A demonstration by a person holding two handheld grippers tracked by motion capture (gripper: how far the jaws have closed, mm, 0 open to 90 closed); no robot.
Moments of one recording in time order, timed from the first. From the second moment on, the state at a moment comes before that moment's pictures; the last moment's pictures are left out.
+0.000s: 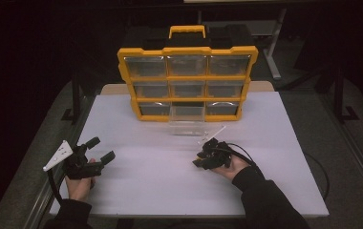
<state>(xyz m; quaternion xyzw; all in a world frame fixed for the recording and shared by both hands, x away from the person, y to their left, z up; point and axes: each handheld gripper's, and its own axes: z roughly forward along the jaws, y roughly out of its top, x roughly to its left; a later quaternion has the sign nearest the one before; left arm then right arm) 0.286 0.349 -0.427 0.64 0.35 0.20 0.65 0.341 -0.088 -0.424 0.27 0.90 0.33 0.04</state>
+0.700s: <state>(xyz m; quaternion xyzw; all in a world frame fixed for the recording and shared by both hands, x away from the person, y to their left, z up) 0.286 0.350 -0.427 0.64 0.35 0.20 0.65 0.344 -0.096 -0.395 0.28 0.89 0.36 0.04</state>
